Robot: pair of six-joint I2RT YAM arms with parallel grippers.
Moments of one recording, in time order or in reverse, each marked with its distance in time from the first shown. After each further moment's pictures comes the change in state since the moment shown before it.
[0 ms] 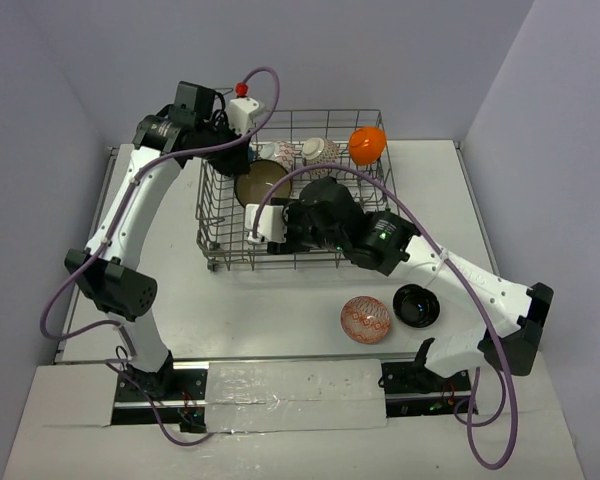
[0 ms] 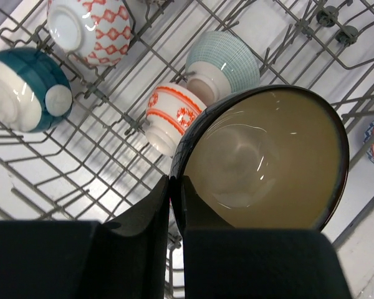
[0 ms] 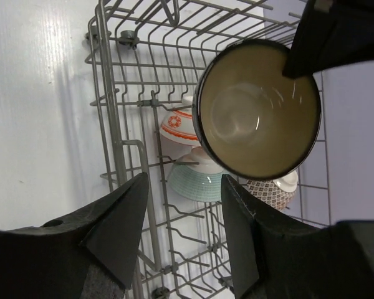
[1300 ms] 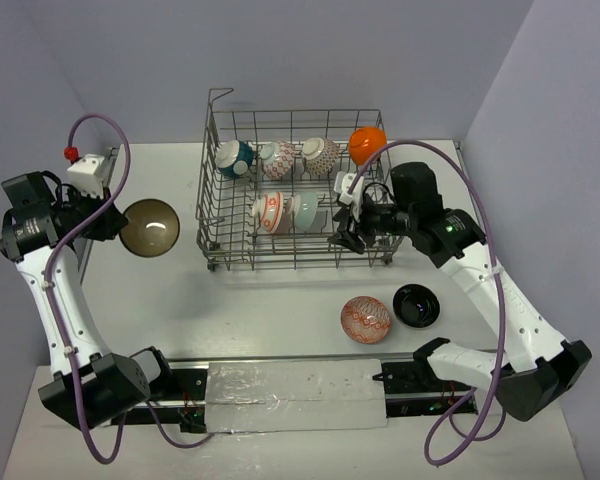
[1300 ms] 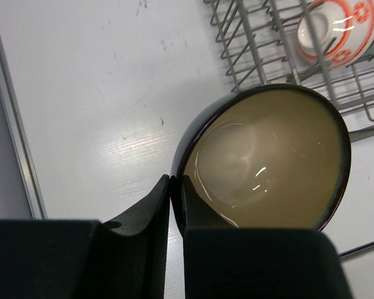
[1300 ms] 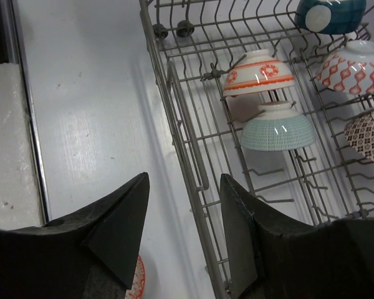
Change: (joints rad) left arm 0.844 -0.649 -0.764 0.095 0.249 0.156; right arm -0.517 -0.245 -0.228 -0.076 -0.663 0.187
